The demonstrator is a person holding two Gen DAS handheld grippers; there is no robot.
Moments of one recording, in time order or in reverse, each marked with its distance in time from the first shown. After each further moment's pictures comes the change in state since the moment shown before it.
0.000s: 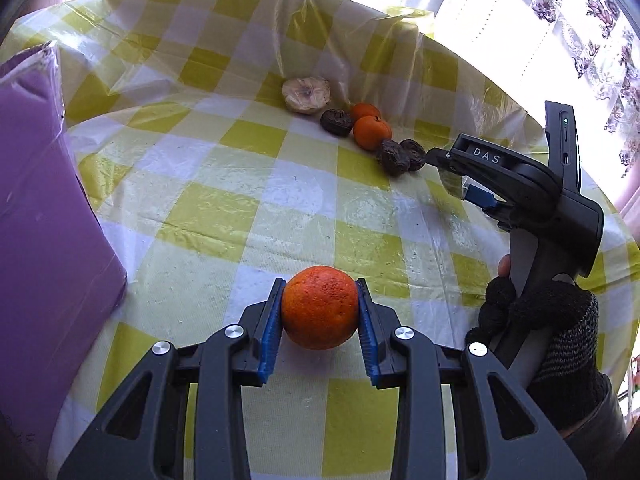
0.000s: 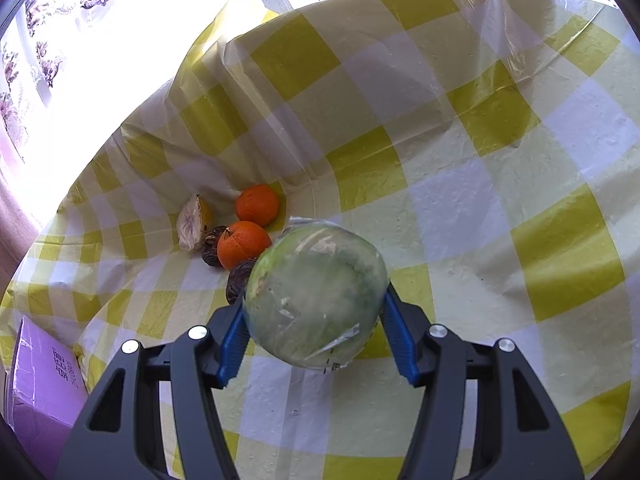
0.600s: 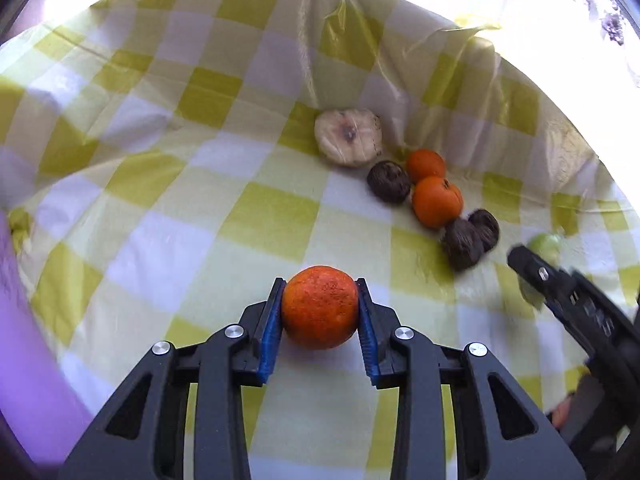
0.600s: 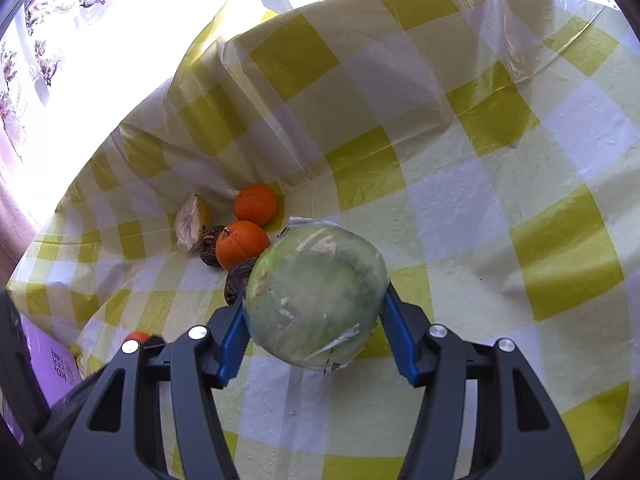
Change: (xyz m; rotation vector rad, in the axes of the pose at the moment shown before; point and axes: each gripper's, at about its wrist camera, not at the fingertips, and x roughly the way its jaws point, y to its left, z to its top) left arm 0.052 0.006 0.070 -0.046 -0.012 0.122; right arm -0.001 0.000 0.001 0.001 -0.005 -0.004
